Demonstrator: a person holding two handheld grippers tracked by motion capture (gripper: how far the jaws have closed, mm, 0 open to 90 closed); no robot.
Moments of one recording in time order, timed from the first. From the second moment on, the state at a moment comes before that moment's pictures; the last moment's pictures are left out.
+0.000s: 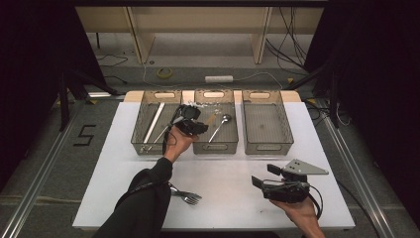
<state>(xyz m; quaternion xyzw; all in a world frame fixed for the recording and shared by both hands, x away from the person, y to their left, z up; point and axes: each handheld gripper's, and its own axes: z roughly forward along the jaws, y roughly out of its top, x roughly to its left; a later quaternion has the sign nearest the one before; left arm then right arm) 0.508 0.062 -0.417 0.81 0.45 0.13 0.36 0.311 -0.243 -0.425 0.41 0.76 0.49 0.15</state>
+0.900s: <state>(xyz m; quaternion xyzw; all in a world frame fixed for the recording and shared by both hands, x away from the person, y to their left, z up) 0.510 0.063 -0.420 0.81 0.46 0.09 0.36 0.311 -0.243 -0.426 0.41 0.76 0.49 0.15</state>
